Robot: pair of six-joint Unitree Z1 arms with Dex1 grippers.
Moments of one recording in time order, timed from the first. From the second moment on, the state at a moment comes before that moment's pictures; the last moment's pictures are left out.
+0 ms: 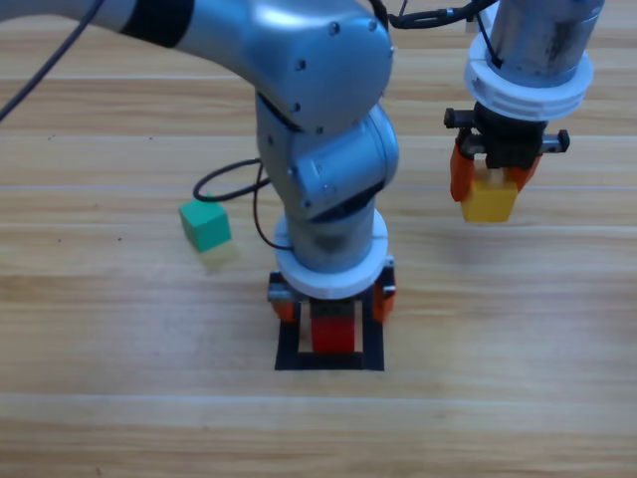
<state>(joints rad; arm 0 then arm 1) -0.93 2.26 -1.71 0.87 0.17 -1.00 0.71 2.25 -2.06 1.28 -0.01 0.63</state>
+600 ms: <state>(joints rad) -0.84 1.48 -1.47 1.02 0.24 -0.69 0.79 2.25 -2.22 1.41 0.00 0.72</state>
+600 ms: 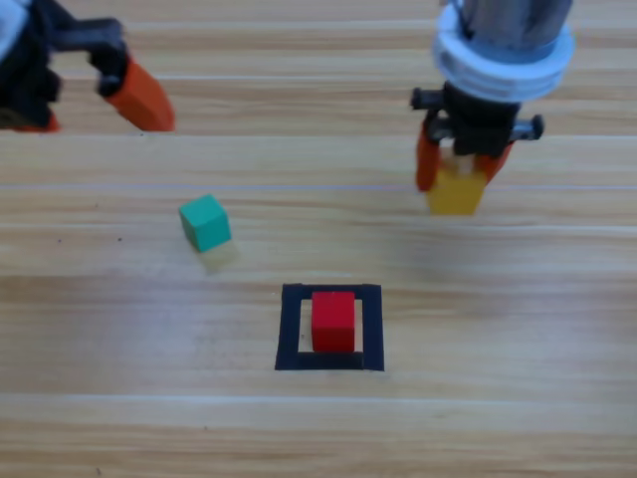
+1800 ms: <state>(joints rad) -0.77 1.20 -1.08 0.79 0.15 -0.62 1.01 2.48 -2.39 1.41 0.00 0.82</state>
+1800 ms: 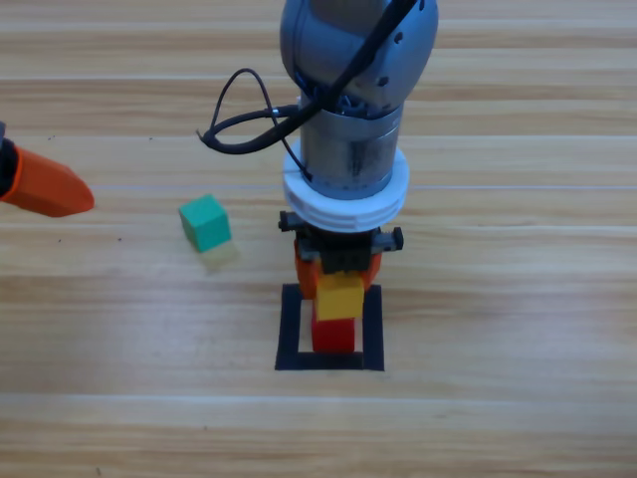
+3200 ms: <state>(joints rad) -0.77 1.24 -1.03 0.74 0.15 -0.62 1.01 2.53 -2.42 1.41 -0.06 0.85</state>
